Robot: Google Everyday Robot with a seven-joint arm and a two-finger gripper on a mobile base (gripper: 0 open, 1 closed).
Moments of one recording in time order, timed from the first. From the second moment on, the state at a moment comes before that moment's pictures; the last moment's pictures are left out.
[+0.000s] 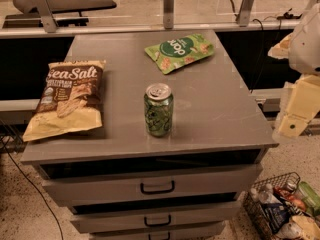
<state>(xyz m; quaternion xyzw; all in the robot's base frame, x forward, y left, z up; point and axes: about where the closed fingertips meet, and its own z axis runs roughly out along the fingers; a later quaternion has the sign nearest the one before) 0.438 -0.217 0.977 -0.60 0.78 -0.03 0.16</state>
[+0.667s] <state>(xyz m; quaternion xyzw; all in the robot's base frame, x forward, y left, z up) 0.475 -0.215 0.975 -0.60 0.78 -0.04 0.19</state>
